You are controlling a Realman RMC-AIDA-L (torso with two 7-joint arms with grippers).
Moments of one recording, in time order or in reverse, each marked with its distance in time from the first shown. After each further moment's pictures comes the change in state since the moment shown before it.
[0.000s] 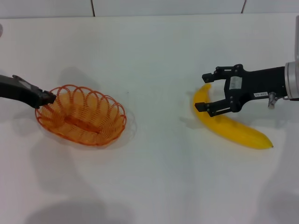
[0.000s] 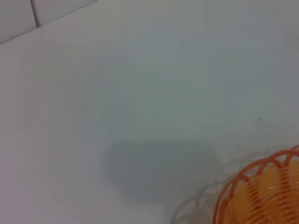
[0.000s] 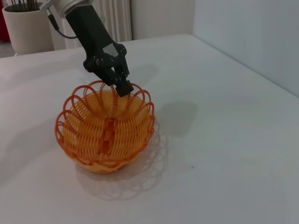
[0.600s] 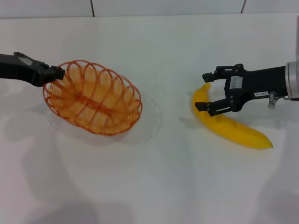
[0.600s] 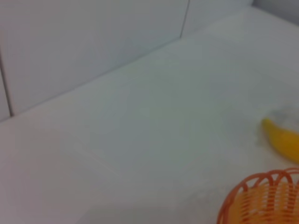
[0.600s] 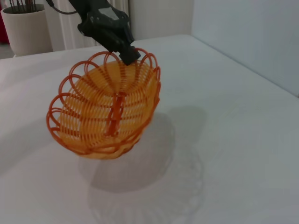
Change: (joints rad) left arm 0.065 0.001 -0.011 0.167 -0.239 0.154 -0.001; right arm -0.001 0.000 0.007 0.000 0.000 -0.003 0.000
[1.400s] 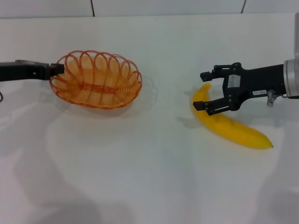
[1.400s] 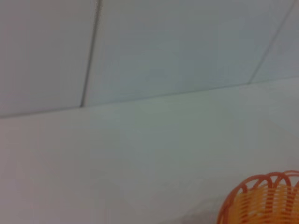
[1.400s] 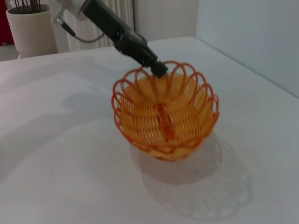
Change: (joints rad) left arm -0.011 -0.014 -0.088 -0.275 -0.093 -0.294 0.010; right arm 0.011 -0.002 -0.007 -0.001 0.000 -0.008 0.009
